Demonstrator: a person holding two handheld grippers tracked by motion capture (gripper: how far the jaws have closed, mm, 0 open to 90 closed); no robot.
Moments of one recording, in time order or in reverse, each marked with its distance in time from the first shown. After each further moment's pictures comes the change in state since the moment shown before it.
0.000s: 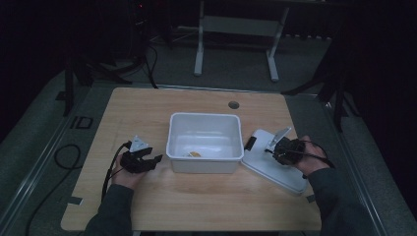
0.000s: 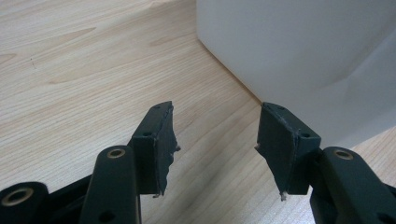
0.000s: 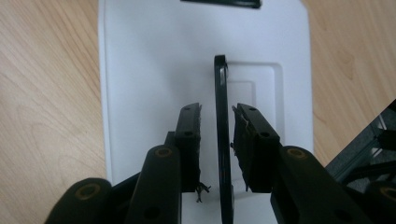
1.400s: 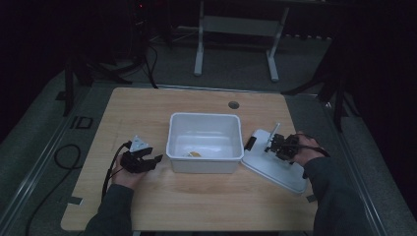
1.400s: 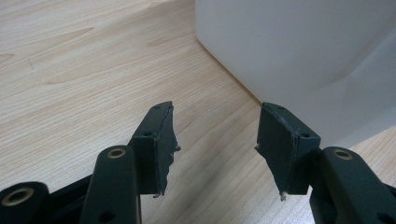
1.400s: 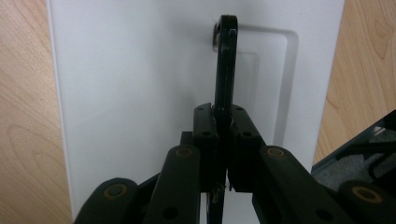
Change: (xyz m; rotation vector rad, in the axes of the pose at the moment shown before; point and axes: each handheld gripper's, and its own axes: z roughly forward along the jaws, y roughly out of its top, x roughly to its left) left arm 0.000 0.000 0.000 -0.001 -0.005 0.000; right arm -0.019 0.011 0.027 0.198 0.051 -0.083
